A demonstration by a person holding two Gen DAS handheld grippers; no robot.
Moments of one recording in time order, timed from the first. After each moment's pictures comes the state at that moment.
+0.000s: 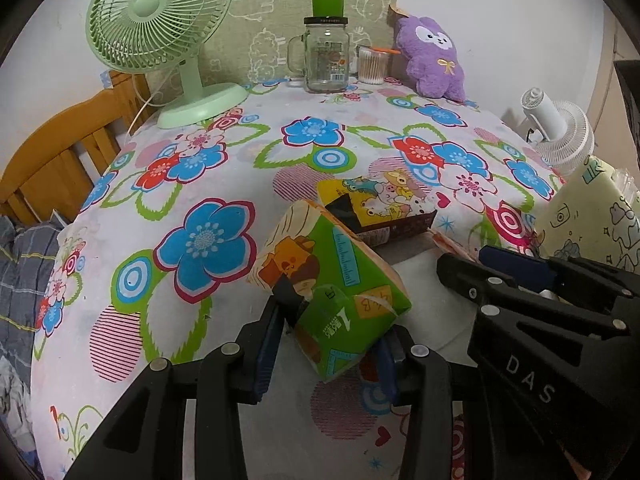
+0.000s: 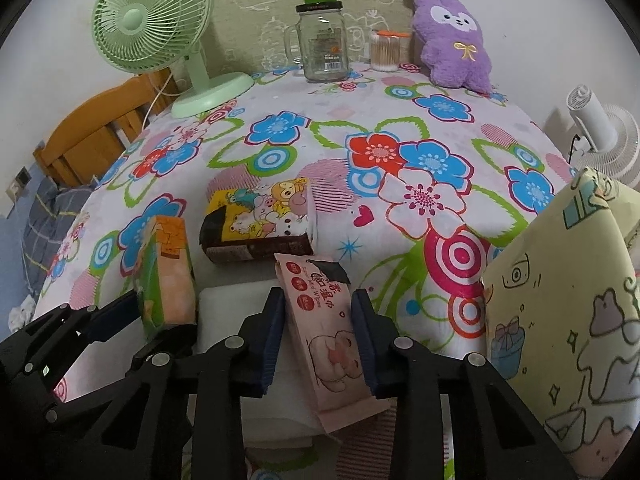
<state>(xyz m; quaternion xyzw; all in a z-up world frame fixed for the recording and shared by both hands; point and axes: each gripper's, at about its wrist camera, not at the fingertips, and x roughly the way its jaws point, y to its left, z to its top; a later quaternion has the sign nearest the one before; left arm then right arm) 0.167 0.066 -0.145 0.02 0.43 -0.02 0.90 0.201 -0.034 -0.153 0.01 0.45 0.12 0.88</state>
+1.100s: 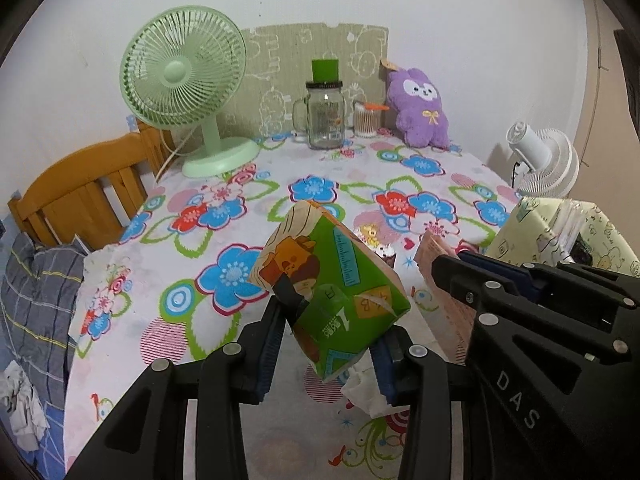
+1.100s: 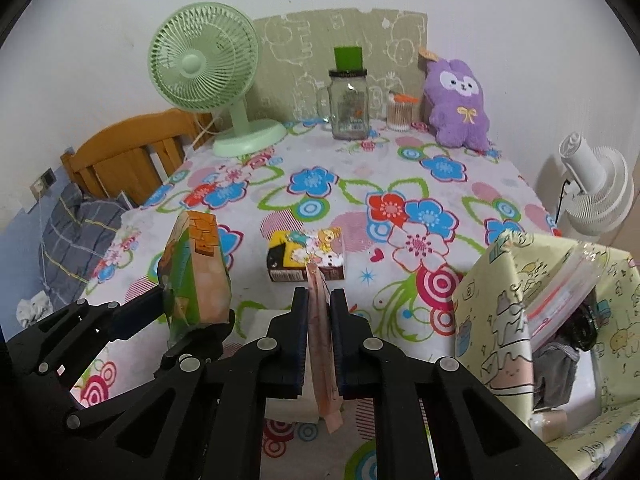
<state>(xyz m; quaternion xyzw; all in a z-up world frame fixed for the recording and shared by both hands) 0.120 0.055 -0.087 0.03 0.36 -0.01 0.93 0.146 -0.031 -0.086 -0.01 0.38 0.14 0.91</state>
